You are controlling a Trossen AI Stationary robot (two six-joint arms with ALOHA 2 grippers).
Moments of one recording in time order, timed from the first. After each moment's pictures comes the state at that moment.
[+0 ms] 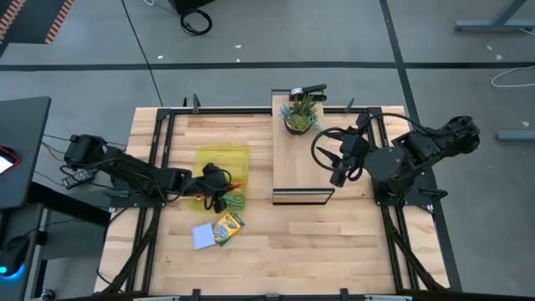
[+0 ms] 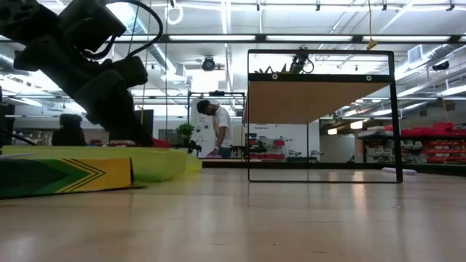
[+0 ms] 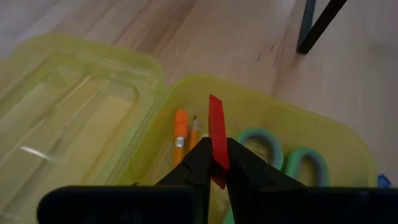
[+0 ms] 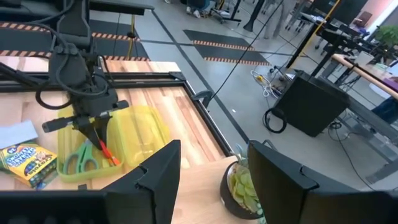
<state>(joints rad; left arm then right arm) -0.17 1.27 0.37 0.17 -0.36 -0.42 0.45 1.25 1.58 -0.94 0.94 0.21</state>
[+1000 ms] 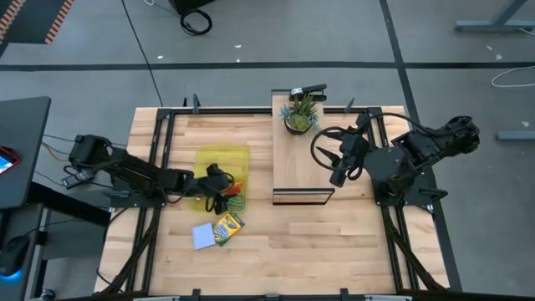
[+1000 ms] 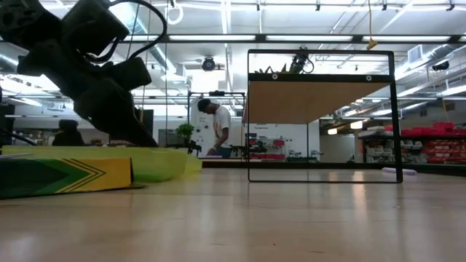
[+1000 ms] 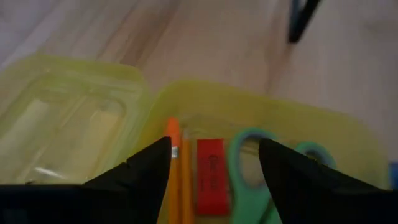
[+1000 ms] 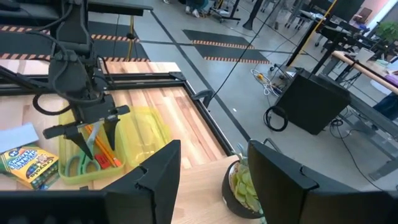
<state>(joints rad) -0.17 1.34 0.37 0.25 -0.35 -0.28 0.45 1.25 1.58 -0.95 0.94 0.23</state>
